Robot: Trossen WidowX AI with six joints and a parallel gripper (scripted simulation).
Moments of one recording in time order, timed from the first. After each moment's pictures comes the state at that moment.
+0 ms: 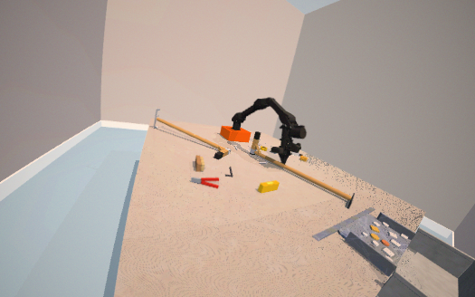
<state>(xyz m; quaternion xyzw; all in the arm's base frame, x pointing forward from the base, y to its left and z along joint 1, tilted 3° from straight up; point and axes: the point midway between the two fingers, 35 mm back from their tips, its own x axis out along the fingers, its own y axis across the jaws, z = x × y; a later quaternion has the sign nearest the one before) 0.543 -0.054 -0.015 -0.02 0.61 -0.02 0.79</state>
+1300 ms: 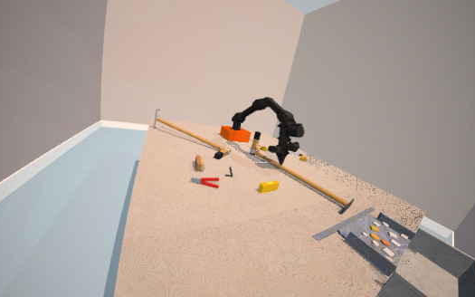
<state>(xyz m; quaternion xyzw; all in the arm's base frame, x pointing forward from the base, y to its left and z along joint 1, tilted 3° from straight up) 0.546 -0.084 -0.005 -0.02 0.61 -0.02 0.79</state>
